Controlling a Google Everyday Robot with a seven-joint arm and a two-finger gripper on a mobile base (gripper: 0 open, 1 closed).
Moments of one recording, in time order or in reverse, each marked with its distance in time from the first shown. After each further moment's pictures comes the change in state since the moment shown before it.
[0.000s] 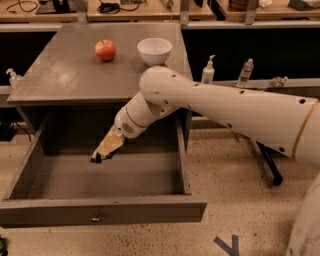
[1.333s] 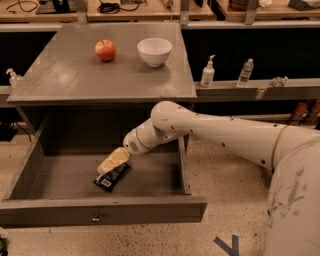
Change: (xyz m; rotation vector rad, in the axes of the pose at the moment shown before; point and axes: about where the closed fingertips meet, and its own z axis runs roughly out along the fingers) arm 0.064 -0.031 0.080 -0.080 -0.081 0.252
